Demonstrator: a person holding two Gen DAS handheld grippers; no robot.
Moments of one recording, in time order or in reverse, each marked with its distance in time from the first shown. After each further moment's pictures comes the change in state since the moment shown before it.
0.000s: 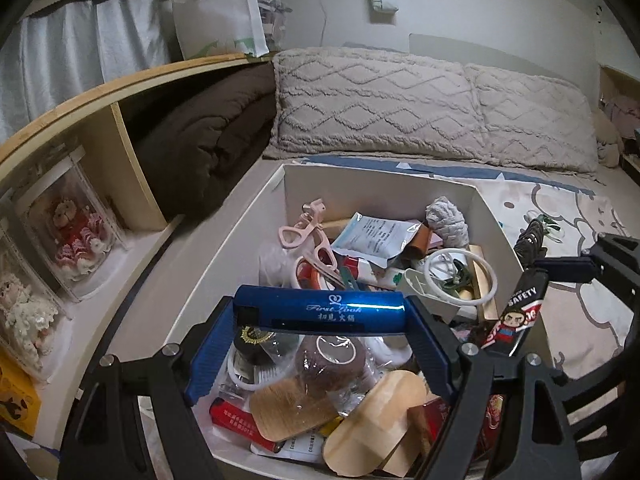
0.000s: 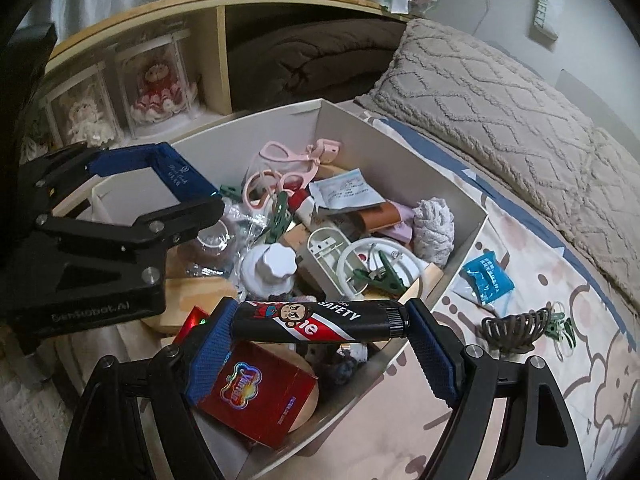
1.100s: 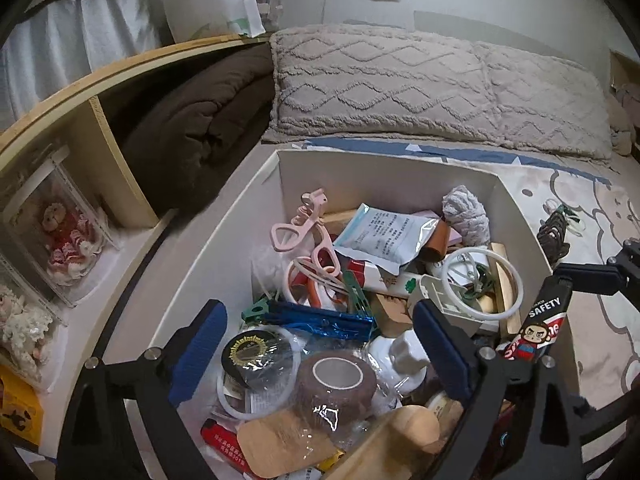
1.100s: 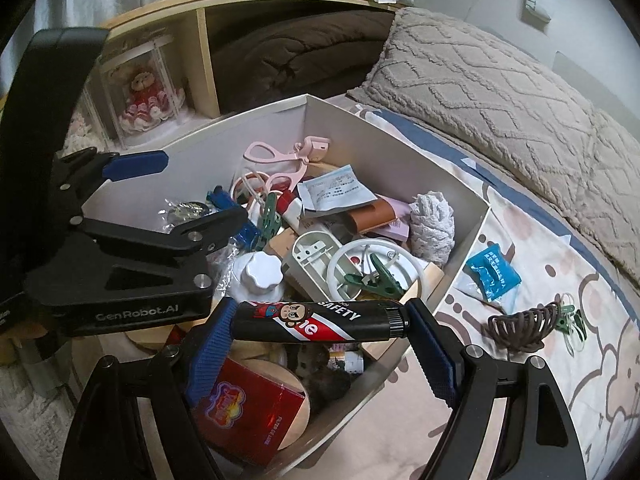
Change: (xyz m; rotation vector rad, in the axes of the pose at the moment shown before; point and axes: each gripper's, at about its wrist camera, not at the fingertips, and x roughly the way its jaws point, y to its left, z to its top) left arm 0.034 -0.008 0.015 0.022 0.054 0.050; right arm 0.011 -0.014 0.009 0.072 0.005 0.022
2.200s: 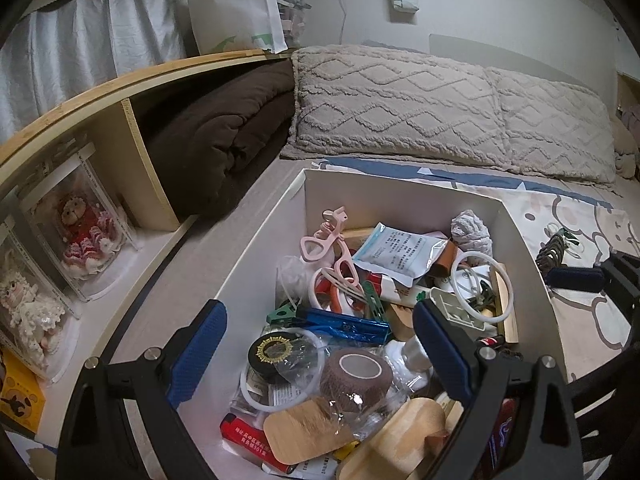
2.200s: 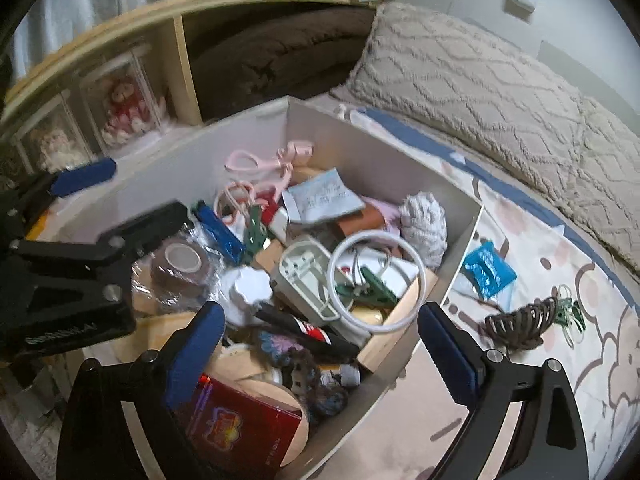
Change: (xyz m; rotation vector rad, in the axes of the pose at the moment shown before) left arm -0.022 0.015 -0.004 -0.048 -0.055 0.012; right arm 0.003 -0.004 0.007 0.052 -0.029 -0.039
